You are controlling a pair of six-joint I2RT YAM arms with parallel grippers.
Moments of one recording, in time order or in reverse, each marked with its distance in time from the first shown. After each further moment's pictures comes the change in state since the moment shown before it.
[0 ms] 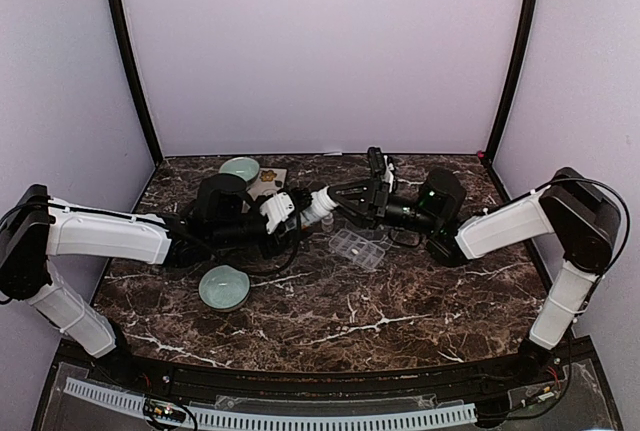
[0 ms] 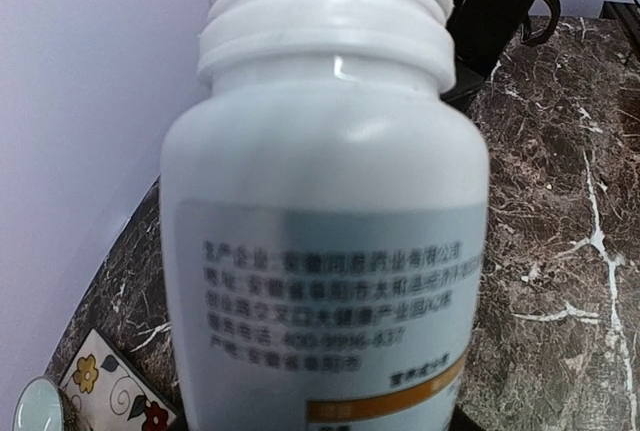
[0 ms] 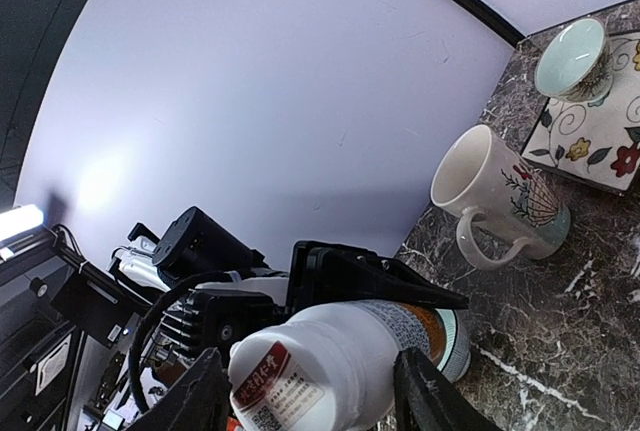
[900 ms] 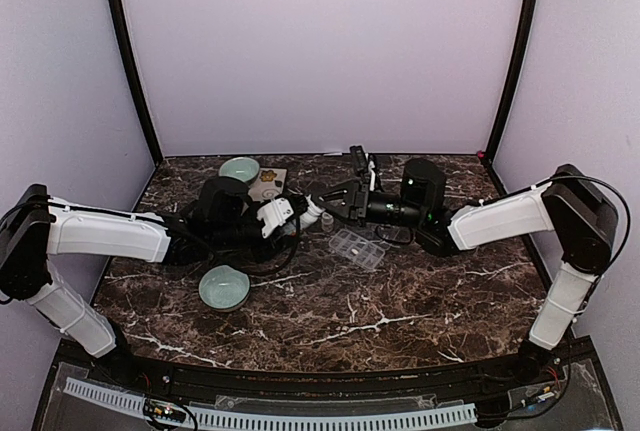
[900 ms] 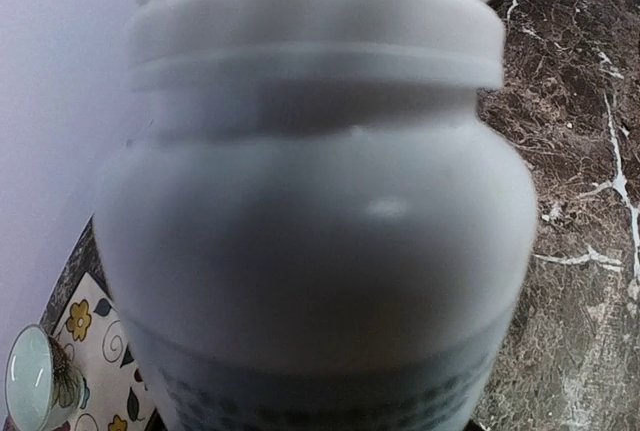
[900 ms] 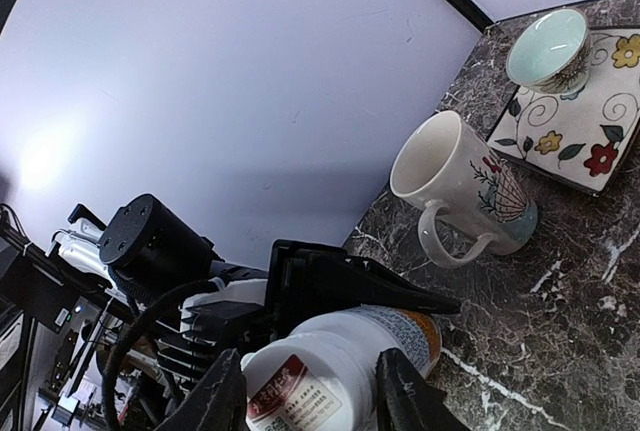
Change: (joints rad) left arm 0.019 0.000 0.002 -0.119 -0.052 0.014; right arm 0.042 0.011 0.127 -0.293 0.036 -0.189
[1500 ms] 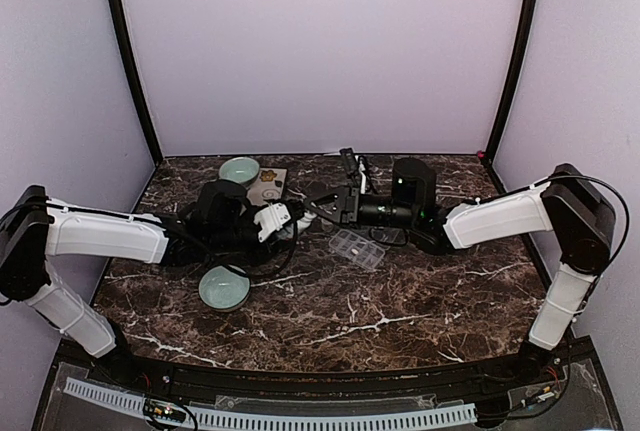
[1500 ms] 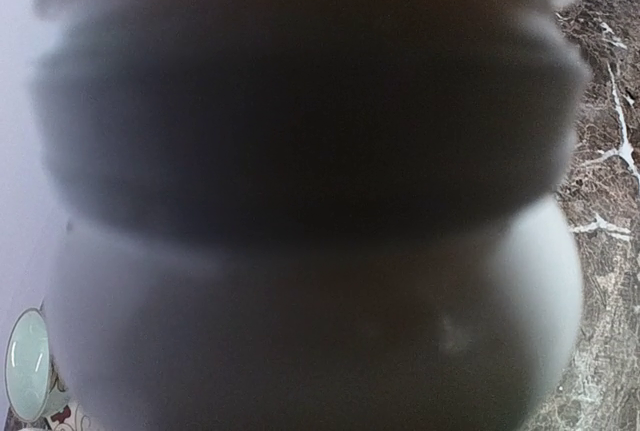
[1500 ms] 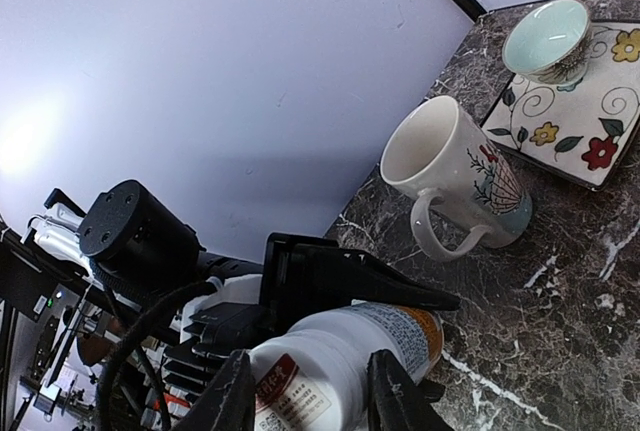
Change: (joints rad) left arm 0.010 -0.011 -0.015 -0.045 -0.019 0.013; right arm 0.034 0.012 0.045 -0.110 0.027 -0.082
